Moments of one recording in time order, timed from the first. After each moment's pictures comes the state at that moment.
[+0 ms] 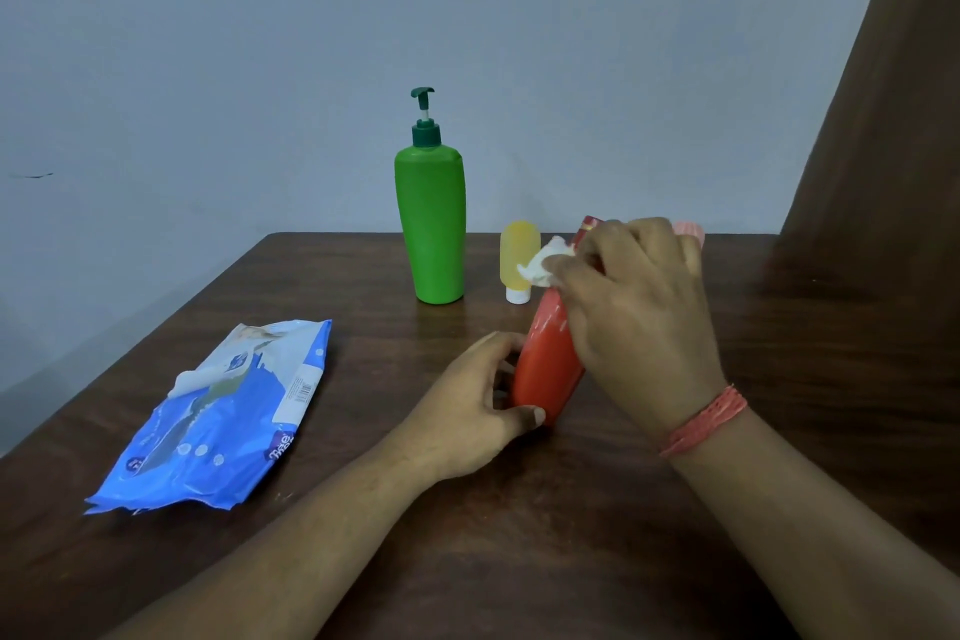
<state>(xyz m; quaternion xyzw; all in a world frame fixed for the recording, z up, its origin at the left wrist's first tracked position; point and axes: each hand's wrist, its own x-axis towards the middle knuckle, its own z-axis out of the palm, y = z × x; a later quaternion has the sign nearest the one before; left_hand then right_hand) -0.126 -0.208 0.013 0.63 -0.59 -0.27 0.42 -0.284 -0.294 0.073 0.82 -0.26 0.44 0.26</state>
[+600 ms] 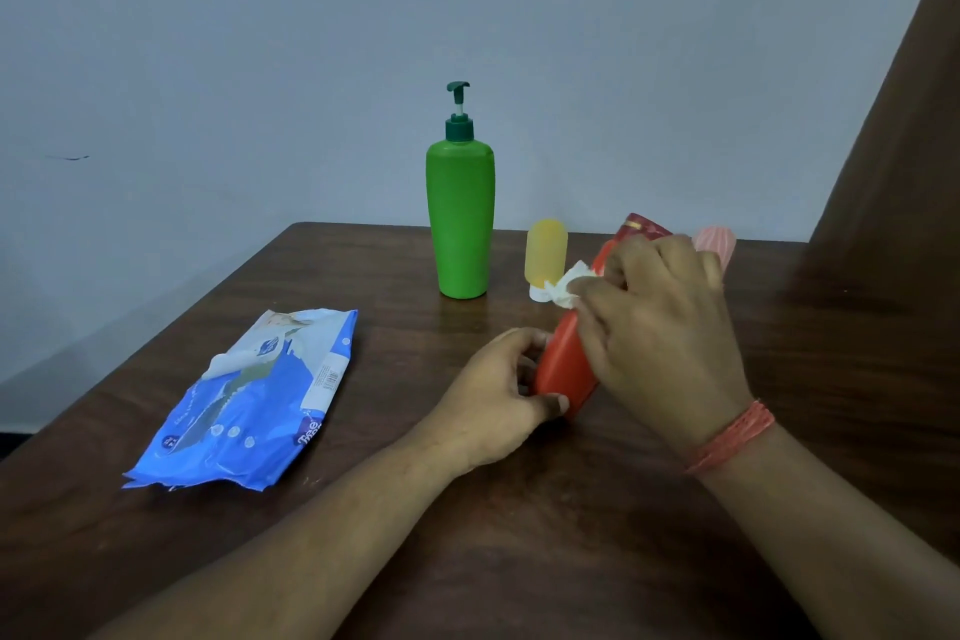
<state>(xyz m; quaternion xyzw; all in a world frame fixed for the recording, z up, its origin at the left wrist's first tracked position) -0.128 -0.215 0.008 0.61 -0.53 -0.32 0.49 -0.280 -0.286 0.068 0.85 -0.27 0.40 0.23</state>
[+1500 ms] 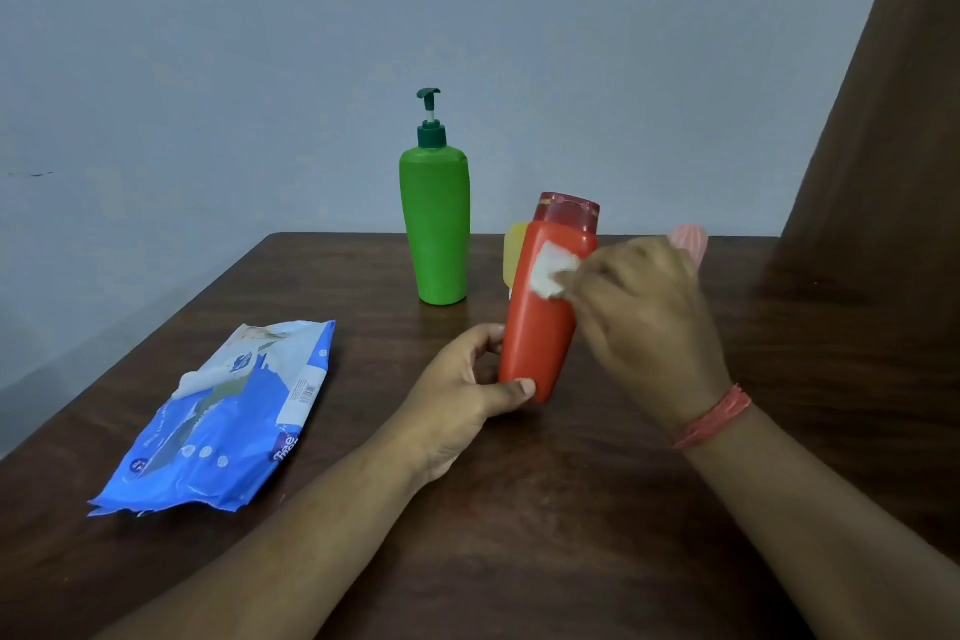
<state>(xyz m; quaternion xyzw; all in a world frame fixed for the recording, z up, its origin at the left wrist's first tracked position) -0.116 -0.220 0.000 0.54 -0.44 -0.41 0.59 -0.291 -0.320 0.057 0.85 -0.21 0.43 0.20</state>
